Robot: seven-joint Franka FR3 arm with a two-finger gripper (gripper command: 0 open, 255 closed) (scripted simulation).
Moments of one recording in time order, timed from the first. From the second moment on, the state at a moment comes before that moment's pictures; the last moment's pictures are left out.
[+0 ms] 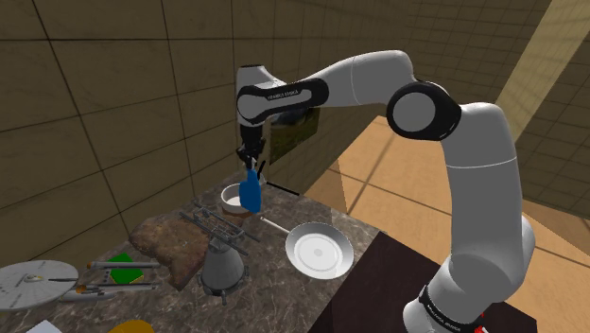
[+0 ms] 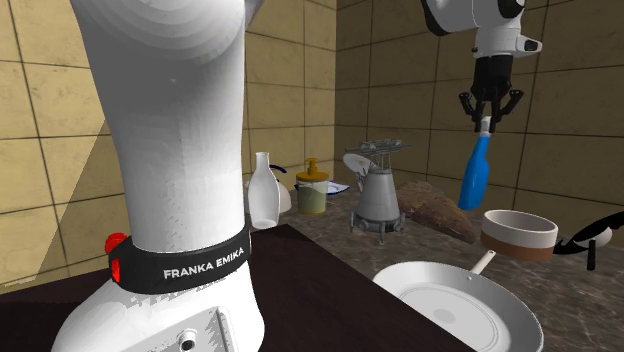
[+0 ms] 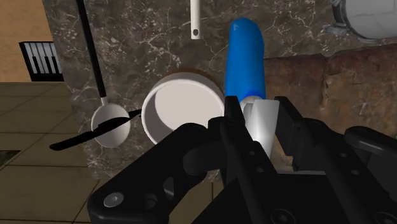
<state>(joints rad) -0.17 0.55 0.30 -1.42 -0.17 1.95 -0.01</state>
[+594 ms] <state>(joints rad) -0.18 0.59 0.29 -1.49 -0.19 2.05 0.00</state>
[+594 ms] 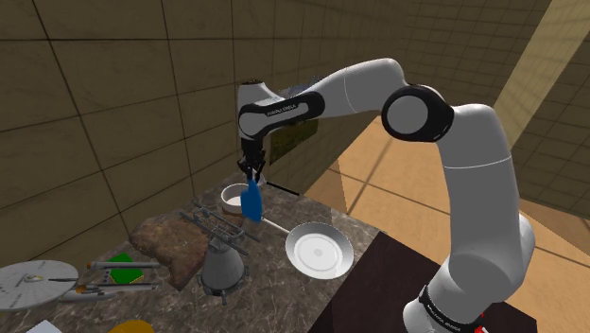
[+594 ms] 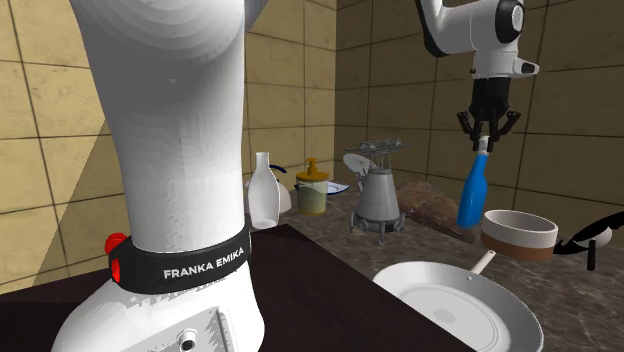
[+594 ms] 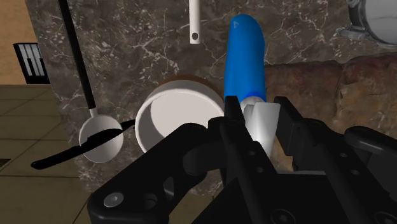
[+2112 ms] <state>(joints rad) -0.17 0.68 0.27 -1.54 -0.21 2.18 0.02</state>
